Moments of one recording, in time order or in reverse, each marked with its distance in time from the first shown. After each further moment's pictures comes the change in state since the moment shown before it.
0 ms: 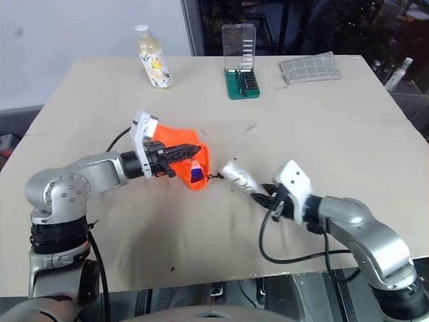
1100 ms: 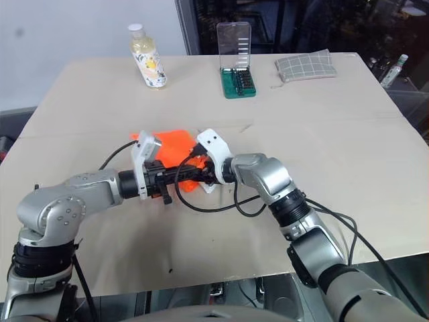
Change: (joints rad) left arm 0.197 0.091 -0.067 -0.124 0.004 -0.158 -0.083; right arm -0.535 0.558 0.142 0.790 -0.170 0.042 -0.111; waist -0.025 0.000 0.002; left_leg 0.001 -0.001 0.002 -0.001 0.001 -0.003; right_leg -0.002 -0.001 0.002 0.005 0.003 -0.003
